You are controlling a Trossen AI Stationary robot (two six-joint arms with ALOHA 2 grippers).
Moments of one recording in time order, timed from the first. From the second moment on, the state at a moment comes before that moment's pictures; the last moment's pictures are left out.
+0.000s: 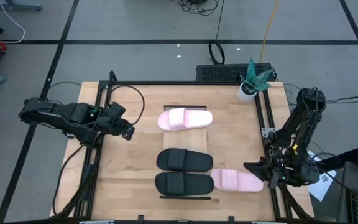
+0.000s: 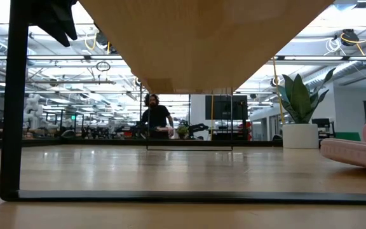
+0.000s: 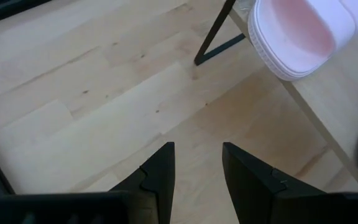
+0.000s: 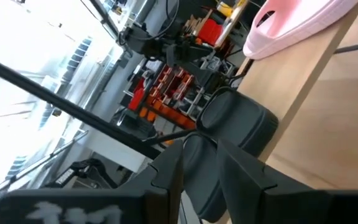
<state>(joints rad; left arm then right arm) -0.21 1.03 1.12 -1.22 -0.42 -1.13 1.33 1.16 0.46 0.87 1.57 0.87</state>
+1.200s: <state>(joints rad) -0.21 1.03 1.12 -1.22 -0.45 -1.12 1.48 1.16 0.35 0.59 1.46 1.64</state>
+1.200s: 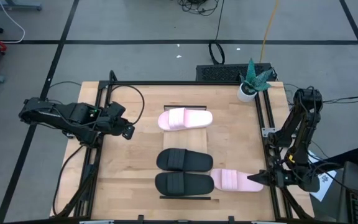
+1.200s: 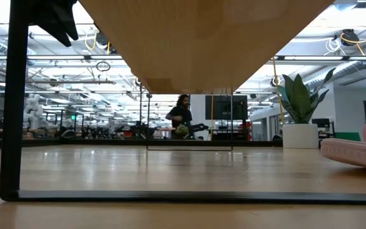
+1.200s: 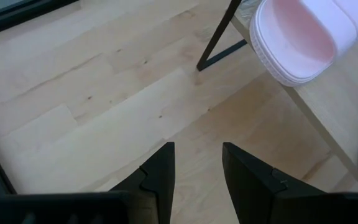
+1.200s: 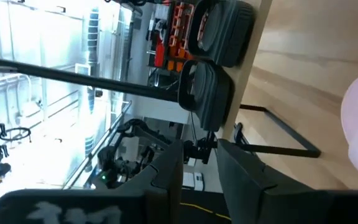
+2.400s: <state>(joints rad) -0.21 1.03 1.12 -1.22 -0.45 -1.12 1.06 1.16 0.36 1.16 1.20 0.94</state>
